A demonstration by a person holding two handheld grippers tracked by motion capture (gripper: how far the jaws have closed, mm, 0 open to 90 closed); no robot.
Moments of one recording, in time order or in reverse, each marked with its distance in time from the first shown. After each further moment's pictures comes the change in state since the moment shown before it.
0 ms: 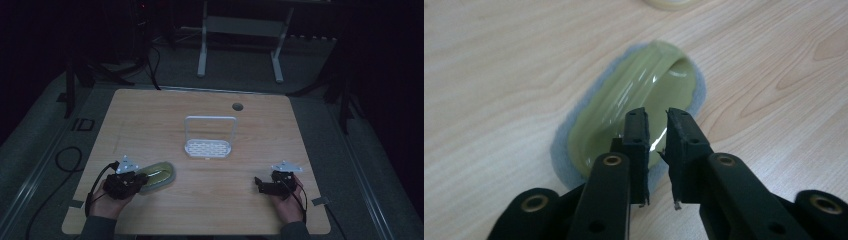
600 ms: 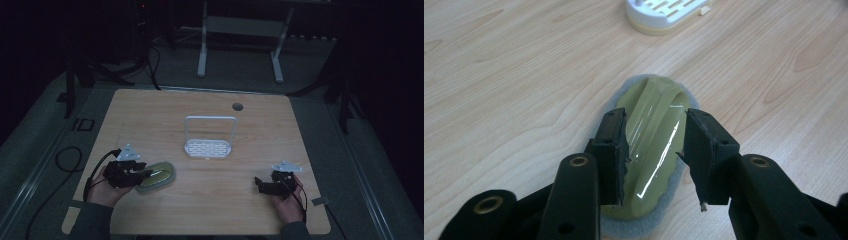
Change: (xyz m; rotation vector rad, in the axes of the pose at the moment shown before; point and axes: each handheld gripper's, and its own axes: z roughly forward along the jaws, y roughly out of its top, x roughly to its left) left arm 0.015 0.027 -0.003 0.015 -0.059 0.079; right arm 0.000 0.000 0.000 0.000 0.000 0.000
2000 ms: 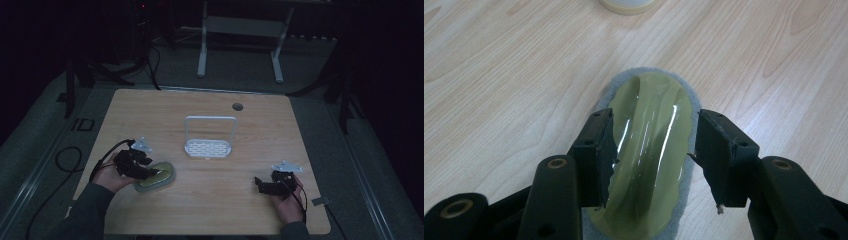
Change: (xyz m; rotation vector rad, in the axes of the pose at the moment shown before) left arm 0.016 0.027 0.025 0.170 -0.108 0.142; right arm 0.000 0.000 0.000 0.000 0.000 0.001
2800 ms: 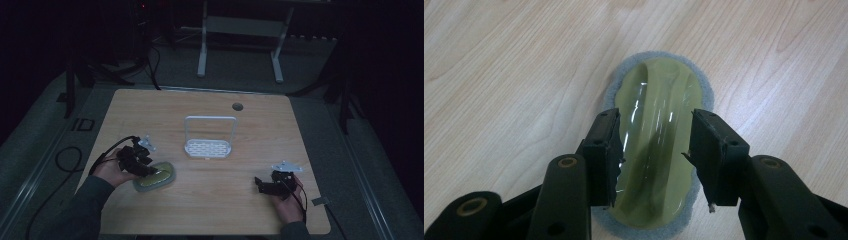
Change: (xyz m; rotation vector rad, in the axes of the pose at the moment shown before) left arm 0.004 0.015 0.002 0.122 0.010 0.063; right arm 0.000 0.000 0.000 0.000 0.000 0.000
